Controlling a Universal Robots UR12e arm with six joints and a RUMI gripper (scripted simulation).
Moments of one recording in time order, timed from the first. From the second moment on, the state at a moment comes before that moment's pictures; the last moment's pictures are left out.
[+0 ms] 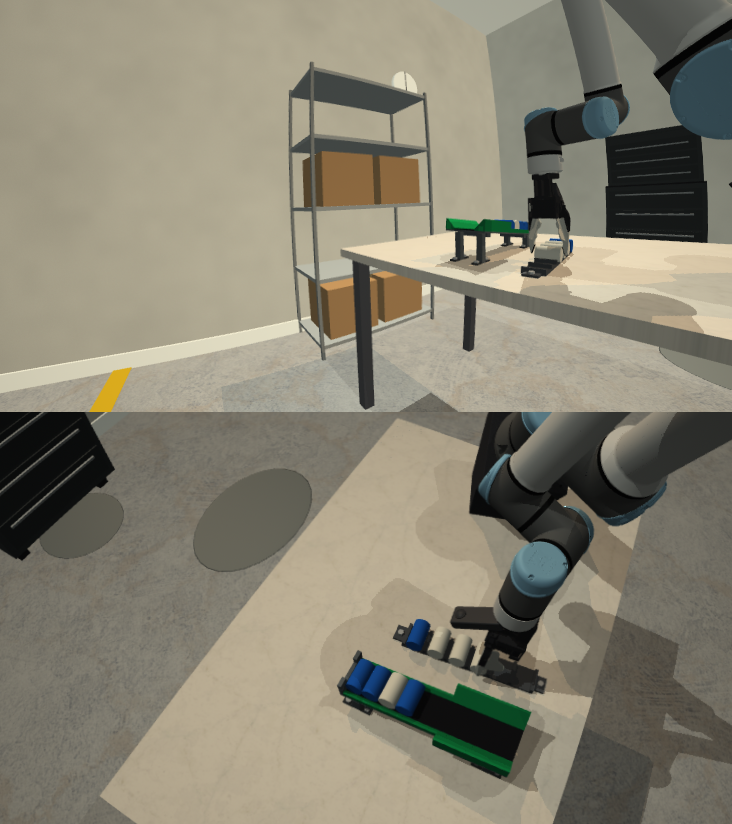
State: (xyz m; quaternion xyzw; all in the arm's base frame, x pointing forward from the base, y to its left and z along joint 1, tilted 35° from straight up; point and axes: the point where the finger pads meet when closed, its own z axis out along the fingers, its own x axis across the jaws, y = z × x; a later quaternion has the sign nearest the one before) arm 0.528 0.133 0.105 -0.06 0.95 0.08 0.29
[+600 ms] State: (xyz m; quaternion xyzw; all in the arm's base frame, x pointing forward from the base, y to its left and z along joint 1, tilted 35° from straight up) arm 0.521 0.130 0.116 -0.06 0.95 0.08 0.29
